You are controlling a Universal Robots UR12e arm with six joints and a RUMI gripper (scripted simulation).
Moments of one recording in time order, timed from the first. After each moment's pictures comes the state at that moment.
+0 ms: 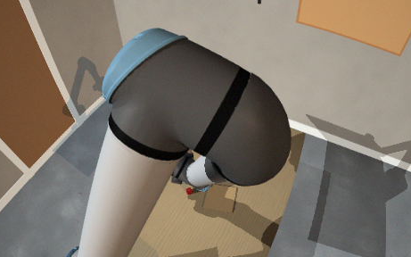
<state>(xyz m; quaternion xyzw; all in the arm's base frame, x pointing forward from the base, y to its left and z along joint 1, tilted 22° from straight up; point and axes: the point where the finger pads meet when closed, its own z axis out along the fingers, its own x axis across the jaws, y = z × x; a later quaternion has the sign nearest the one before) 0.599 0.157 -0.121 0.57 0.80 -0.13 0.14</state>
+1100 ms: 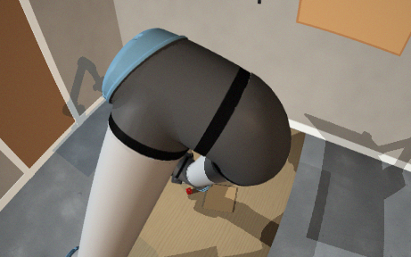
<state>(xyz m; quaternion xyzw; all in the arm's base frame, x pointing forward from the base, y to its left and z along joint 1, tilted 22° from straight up) 0.599 0.157 -0.121 0.57 0.80 -0.13 0.14</state>
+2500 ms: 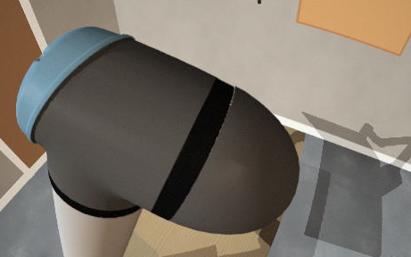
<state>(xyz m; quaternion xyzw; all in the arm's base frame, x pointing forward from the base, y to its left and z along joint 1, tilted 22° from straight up) 0.593 0.192 -0.029 0.57 0.80 -0.12 0.15</state>
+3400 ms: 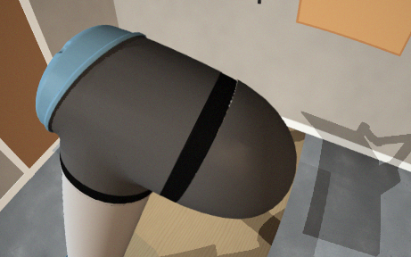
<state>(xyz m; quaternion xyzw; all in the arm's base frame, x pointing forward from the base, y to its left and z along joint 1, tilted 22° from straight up) 0.600 0.191 -0.043 0.57 0.80 -0.13 0.14</state>
